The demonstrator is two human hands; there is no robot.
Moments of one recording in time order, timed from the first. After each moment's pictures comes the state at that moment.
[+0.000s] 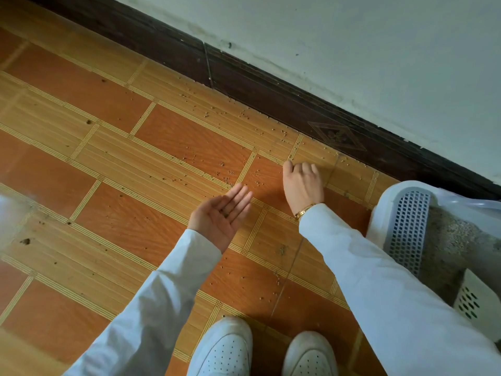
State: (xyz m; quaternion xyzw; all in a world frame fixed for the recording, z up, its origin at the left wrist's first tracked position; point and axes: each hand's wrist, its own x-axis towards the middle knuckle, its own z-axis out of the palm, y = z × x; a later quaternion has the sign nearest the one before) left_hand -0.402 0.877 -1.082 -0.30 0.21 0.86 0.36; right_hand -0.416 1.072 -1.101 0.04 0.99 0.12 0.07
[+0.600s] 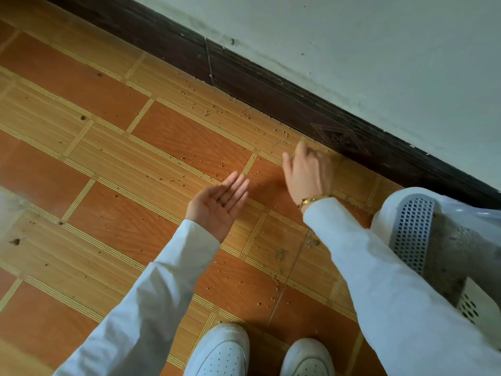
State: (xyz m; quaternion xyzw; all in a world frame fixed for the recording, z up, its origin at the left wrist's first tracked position) left_hand -0.426 0.883 -1.083 -0.31 0.22 0.87 0.32; right_hand -0.438 1.080 -1.083 0.11 0.99 -0.08 -0.02
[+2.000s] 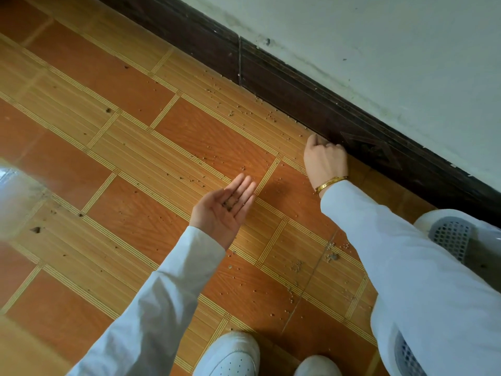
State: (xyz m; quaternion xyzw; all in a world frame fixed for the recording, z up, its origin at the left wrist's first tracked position) left_hand -0.429 0.861 -1.081 -0.31 0.20 0.88 0.30; right_hand -0.489 1.080 -1.091 0.00 0.99 0.15 0.08
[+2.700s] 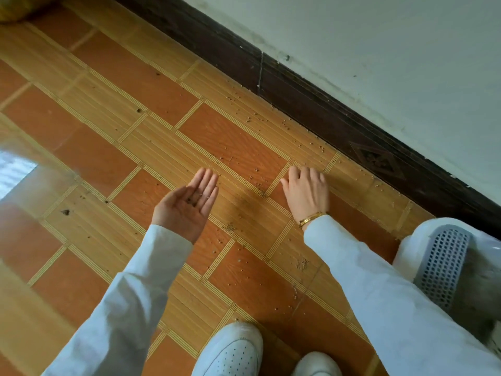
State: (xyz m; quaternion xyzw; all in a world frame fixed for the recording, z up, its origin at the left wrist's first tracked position) left_hand -0.424 0.788 -1.069 -0.30 0.19 0.92 0.19; right_hand -0.443 1.029 -1.101 -0.01 1.00 0.03 0.05
